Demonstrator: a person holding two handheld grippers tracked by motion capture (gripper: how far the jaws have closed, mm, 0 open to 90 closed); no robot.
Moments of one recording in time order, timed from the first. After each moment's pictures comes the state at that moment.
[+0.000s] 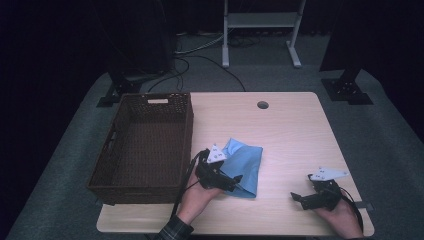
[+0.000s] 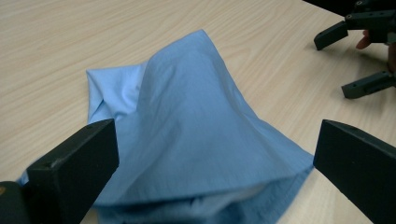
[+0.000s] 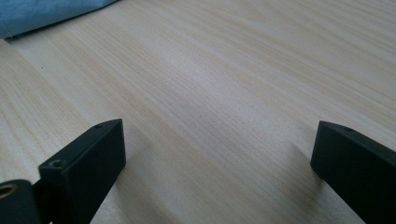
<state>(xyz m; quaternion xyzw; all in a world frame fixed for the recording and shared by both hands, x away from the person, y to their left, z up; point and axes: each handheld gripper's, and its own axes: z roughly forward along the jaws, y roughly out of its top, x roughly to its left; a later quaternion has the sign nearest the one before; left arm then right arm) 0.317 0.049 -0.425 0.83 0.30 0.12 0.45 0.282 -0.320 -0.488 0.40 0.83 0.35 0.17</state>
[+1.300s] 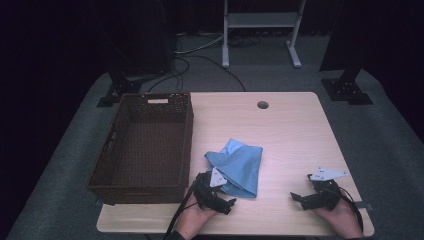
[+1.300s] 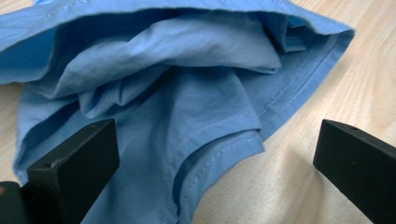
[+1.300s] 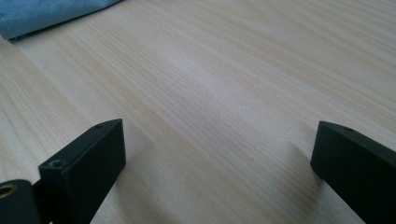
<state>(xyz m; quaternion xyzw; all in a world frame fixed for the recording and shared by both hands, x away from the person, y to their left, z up) 0.290 0.052 -0.485 0.87 0.29 0.13 0.37 0.282 -0.319 -0.488 0.40 0.83 0.35 0.16</state>
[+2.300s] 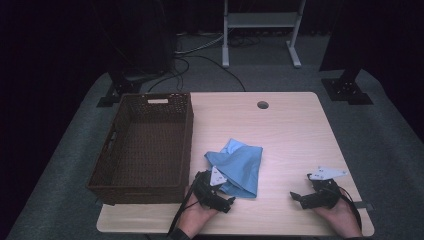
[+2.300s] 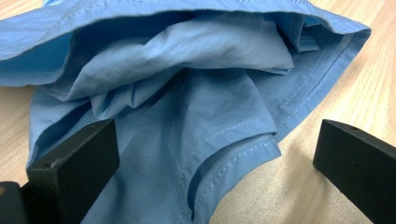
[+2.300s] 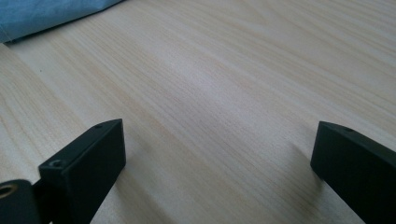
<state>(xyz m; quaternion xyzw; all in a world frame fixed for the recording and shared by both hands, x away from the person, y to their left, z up) 0.294 0.052 -0.486 0.87 0.30 0.13 0.36 0.284 -0.318 -0.488 0.40 0.83 0.35 0.16</state>
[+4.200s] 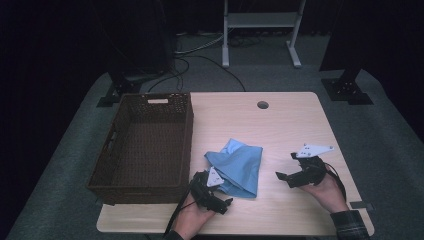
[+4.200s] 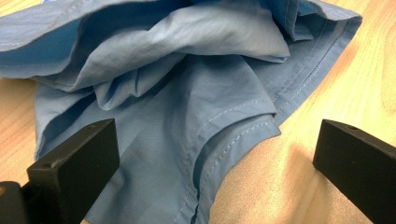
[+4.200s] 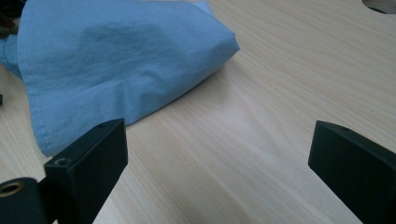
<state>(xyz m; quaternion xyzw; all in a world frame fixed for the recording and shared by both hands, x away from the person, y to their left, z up) 0.293 0.060 -0.485 0.88 0.28 0.13 0.36 0.330 -0.280 -0.440 0.34 0.84 0.40 0.16</state>
